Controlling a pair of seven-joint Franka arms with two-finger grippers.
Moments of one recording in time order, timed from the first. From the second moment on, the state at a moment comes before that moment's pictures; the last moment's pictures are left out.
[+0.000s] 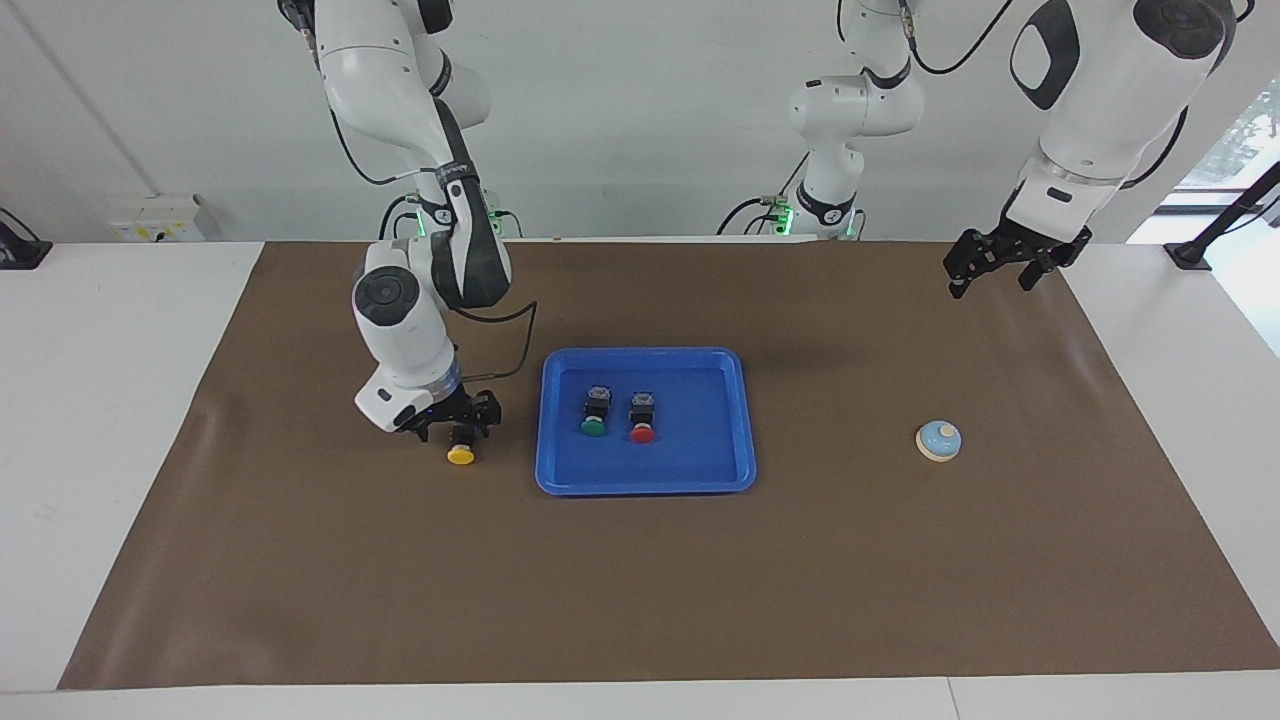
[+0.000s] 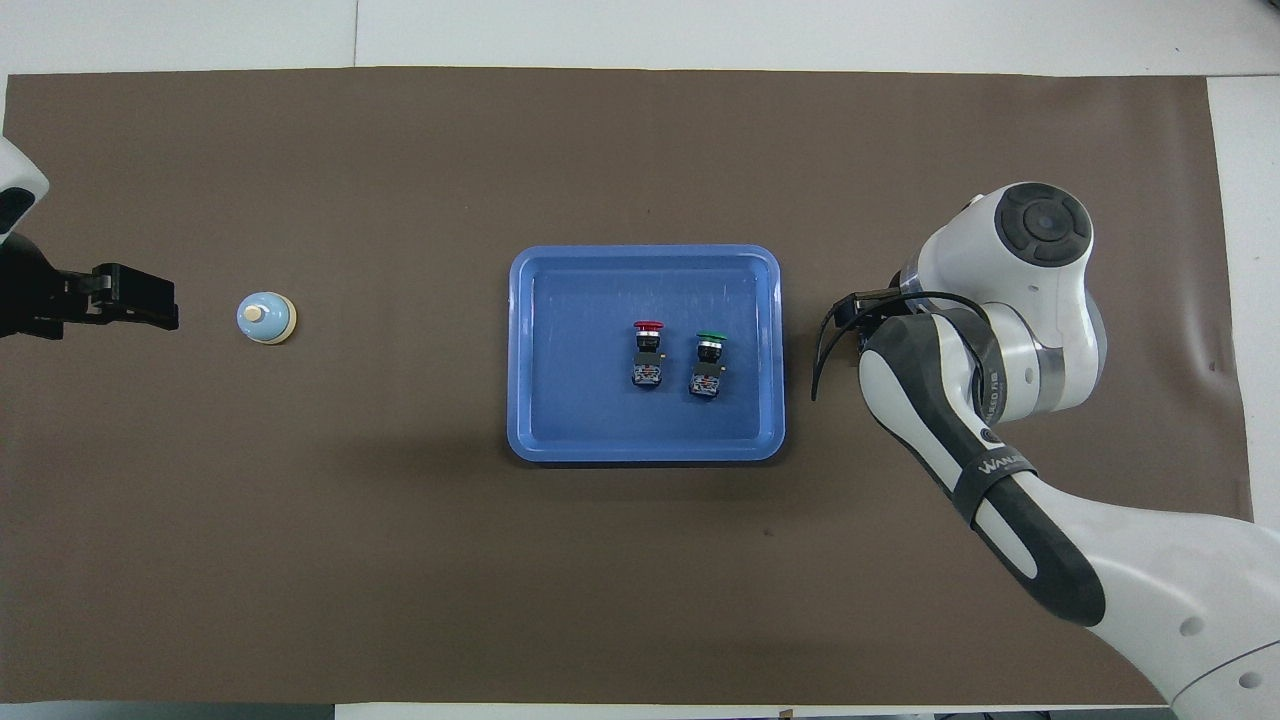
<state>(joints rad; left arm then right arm) -0.05 -0.03 -0.03 -1.68 0.04 1.63 -0.09 0.21 0.32 -0.04 -1.98 0.01 2.28 0.11</state>
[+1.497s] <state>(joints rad) -0.05 -0.03 -0.03 -1.68 0.04 1.63 -0.09 0.60 0.46 -0.01 -1.58 0.02 2.07 0.68</state>
